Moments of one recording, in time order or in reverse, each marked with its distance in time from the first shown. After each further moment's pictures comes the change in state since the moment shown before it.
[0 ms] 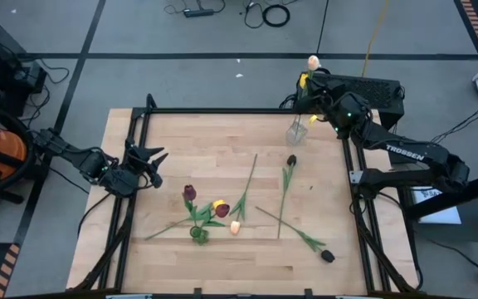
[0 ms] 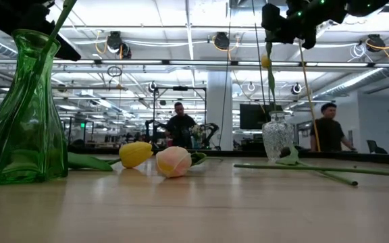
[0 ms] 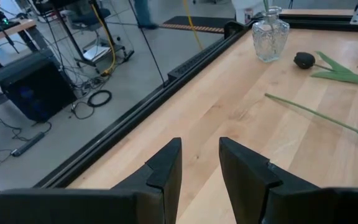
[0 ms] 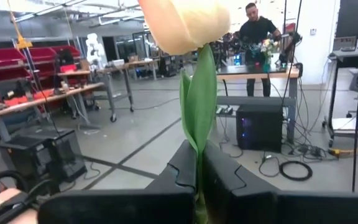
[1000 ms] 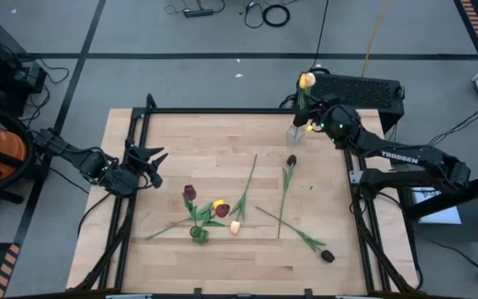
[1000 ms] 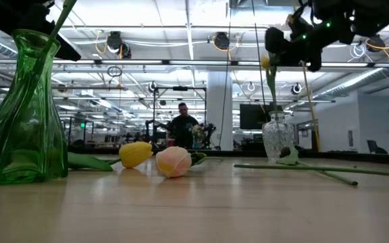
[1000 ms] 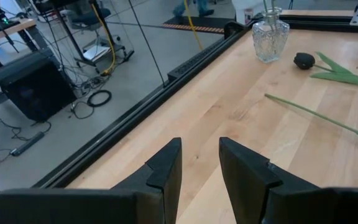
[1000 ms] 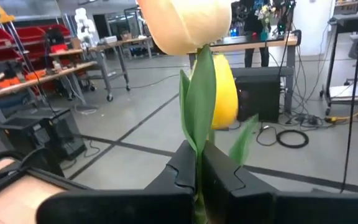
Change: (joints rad) left arm 0.000 0.000 0.000 0.001 0.000 -0.003; right arm 0.001 -0.020 -0.199 0.055 0.007 0.113
